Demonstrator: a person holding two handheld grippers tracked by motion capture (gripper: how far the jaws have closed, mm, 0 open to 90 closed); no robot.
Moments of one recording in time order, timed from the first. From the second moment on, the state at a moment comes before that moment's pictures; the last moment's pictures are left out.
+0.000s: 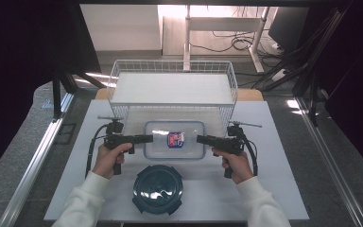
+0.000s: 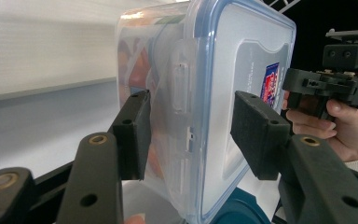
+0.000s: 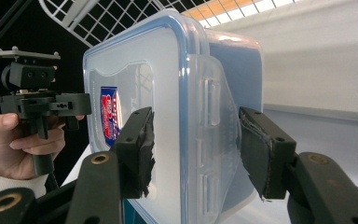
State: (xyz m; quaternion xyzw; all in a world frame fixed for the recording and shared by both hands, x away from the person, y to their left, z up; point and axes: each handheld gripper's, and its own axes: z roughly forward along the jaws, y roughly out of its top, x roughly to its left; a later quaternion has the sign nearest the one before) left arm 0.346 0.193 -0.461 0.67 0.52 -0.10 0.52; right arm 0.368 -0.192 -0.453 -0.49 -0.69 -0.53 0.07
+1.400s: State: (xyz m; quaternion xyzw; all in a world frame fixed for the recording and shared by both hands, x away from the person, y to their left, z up) left arm 0.321 0.191 -0.411 0.67 0.48 -0.07 0.56; right arm 0.336 -0.195 -0.396 -0.44 -0.70 -0.55 0.02
